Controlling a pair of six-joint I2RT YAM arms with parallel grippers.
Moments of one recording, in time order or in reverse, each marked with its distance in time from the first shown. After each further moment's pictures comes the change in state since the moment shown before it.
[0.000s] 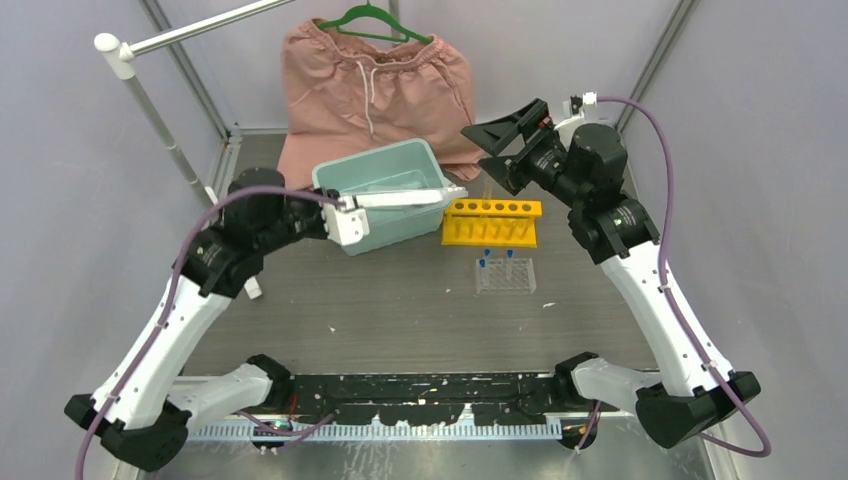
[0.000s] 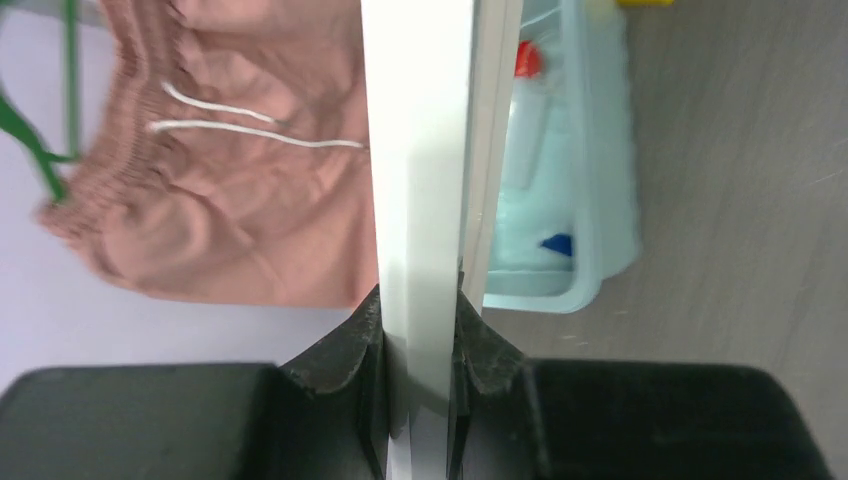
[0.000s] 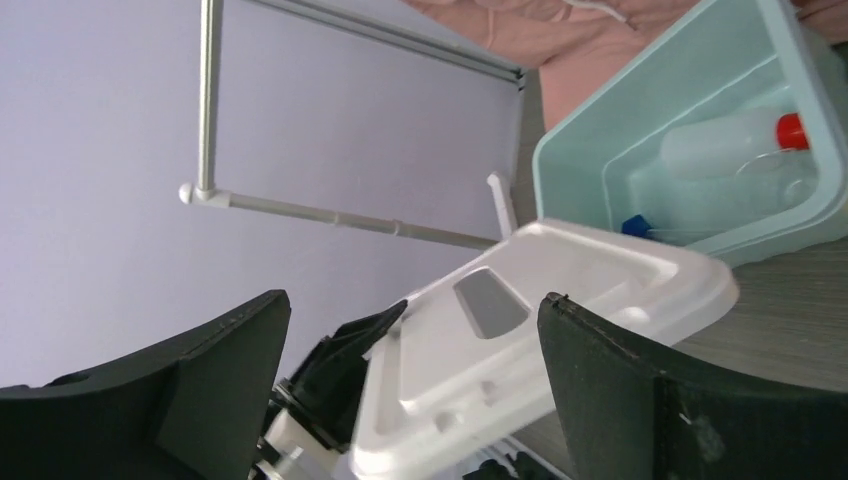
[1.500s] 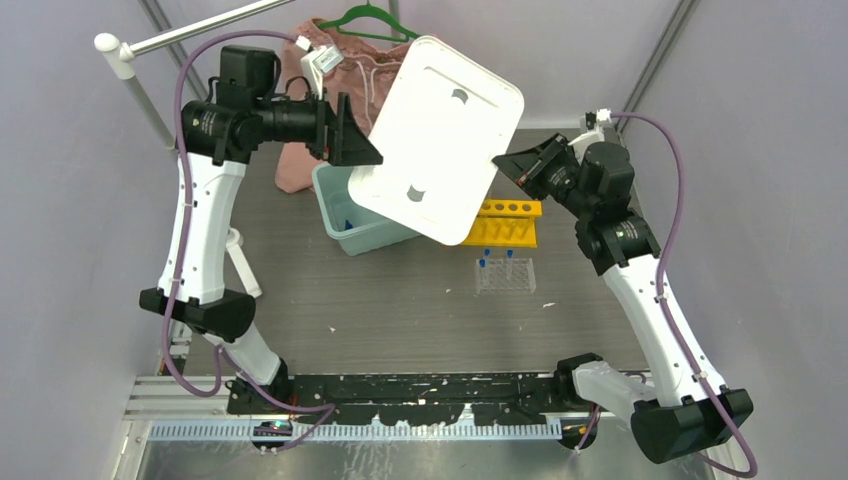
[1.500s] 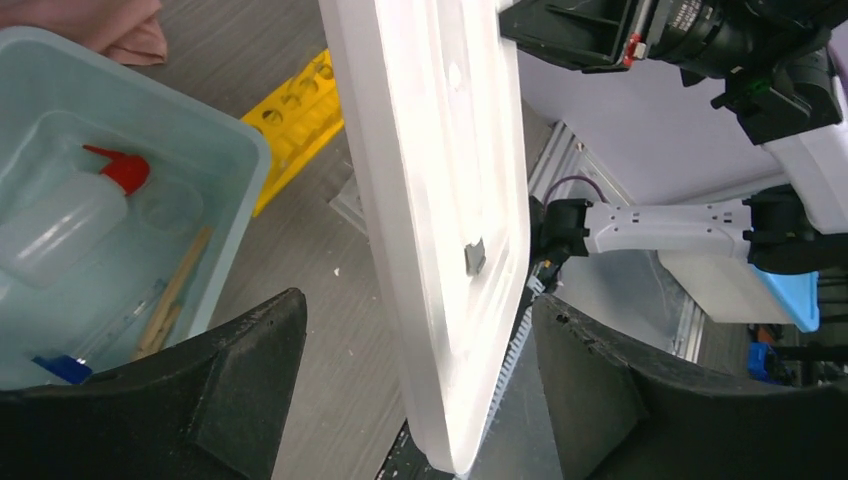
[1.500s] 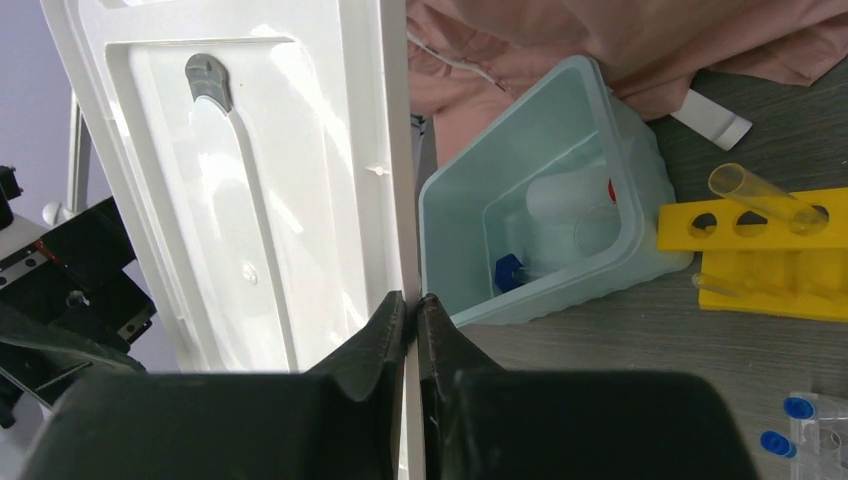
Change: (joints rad) left arm 0.229 0.641 0.954 -0.430 0.680 -1.099; right arm -0.150 -0.075 -0.191 0.077 -0.031 -0.148
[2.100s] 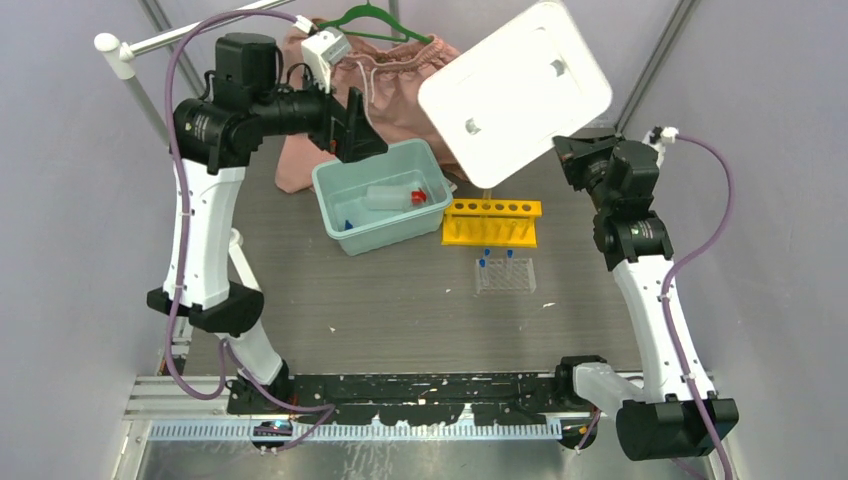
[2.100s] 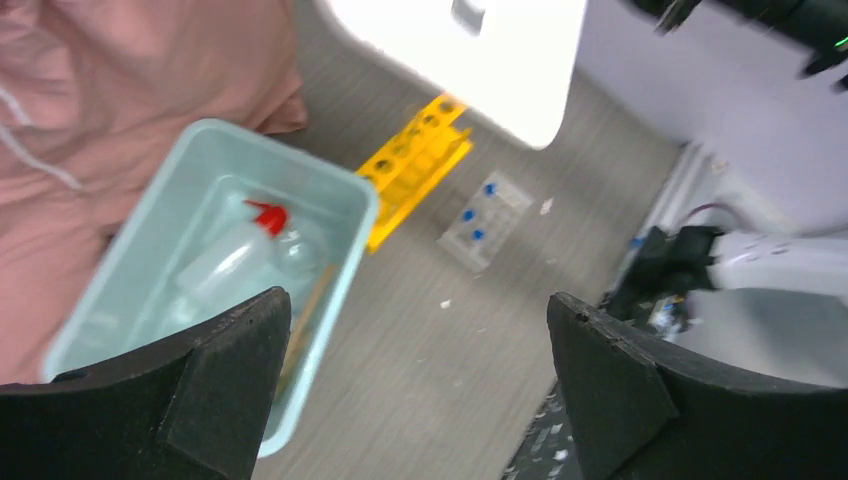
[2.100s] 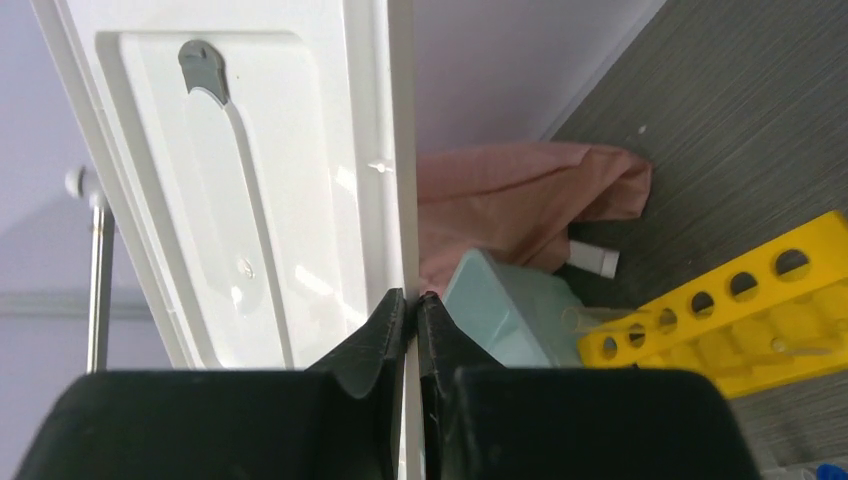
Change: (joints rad) left arm -0.103 0.040 0.203 -0.055 -0.301 0.161; right arm -0.208 -0.004 -0.039 0.022 0.337 0.216
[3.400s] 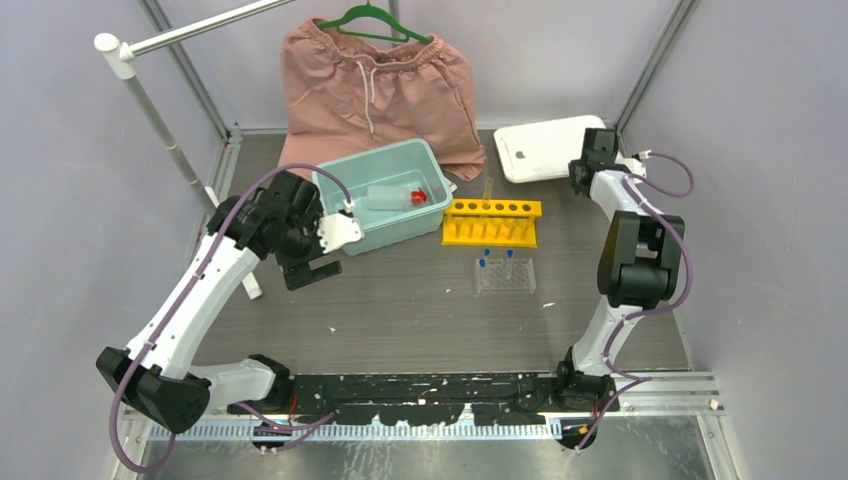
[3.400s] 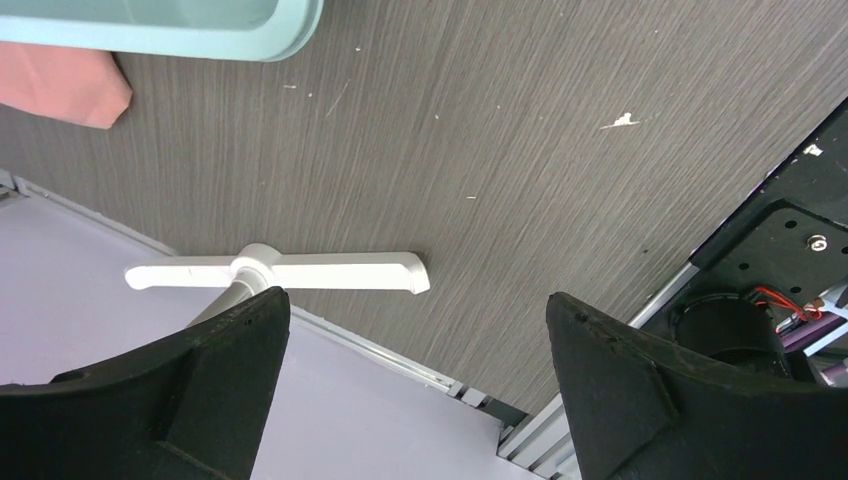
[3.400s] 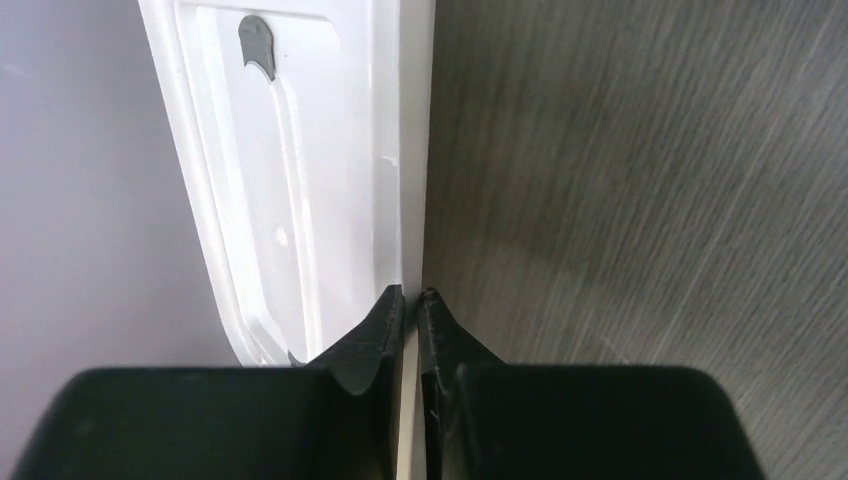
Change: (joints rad) left arm -0.064 -0.526 -1.199 -0.015 -0.563 0.753; right arm -0.155 0.853 0.225 -0.037 0.232 0.103
